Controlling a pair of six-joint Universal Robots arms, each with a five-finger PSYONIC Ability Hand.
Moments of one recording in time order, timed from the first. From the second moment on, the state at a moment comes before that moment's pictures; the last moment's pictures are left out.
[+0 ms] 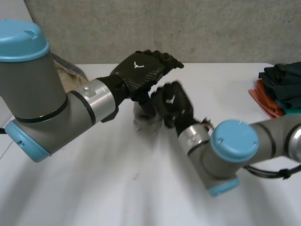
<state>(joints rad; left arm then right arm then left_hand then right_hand) 4.16 -1.96 -1.19 3.08 -1.13 3.36 2.22 -0.92 1.50 -0.72 1.45 2.65 0.19 0.21 0.21 0.21 0.05 1.02 1.14 1.14 1.18 0.90</state>
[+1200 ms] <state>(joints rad) 4.12 -1.90 -1.19 3.08 -1.13 3.34 1.13 -1.06 1.24 -0.37 1.01 2.95 0.19 0.21 0.23 0.19 0.04 0.23 0.22 0.21 0.21 0.05</state>
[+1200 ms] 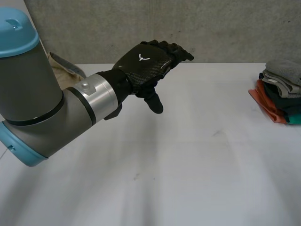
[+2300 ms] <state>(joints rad) 4.77 -2.66 -0.69 3.25 -1.14 3.80 1.73 -1.31 1.85 -0.46 1.17 2.62 0.19 0.21 0.22 0.20 0.04 0.23 0.22 0.21 0.21 0.05</state>
